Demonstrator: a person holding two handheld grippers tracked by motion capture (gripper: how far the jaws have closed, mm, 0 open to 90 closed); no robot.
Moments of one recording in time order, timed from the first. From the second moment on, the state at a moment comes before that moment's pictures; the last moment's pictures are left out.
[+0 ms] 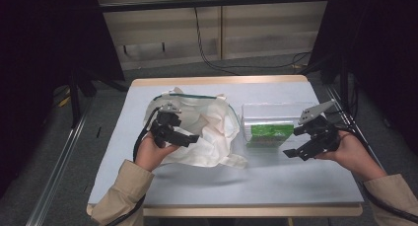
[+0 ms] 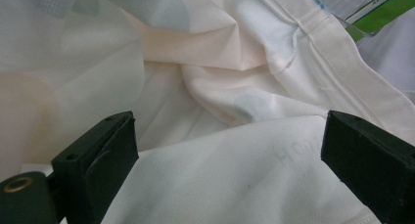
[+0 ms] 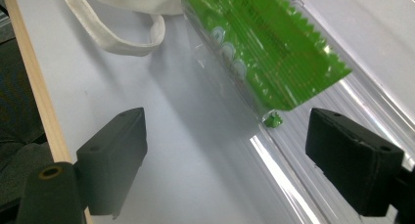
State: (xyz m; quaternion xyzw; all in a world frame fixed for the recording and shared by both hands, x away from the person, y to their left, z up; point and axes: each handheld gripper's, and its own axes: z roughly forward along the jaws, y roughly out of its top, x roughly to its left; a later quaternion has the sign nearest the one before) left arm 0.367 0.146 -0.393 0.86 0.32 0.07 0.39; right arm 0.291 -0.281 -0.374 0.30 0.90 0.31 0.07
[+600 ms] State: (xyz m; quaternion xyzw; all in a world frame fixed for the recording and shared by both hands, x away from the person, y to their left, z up) left arm 0.368 0.144 -0.393 0.86 0.31 0.07 0.39; right arm 0.271 -0.286 -0.395 0.31 0.89 0.32 0.08
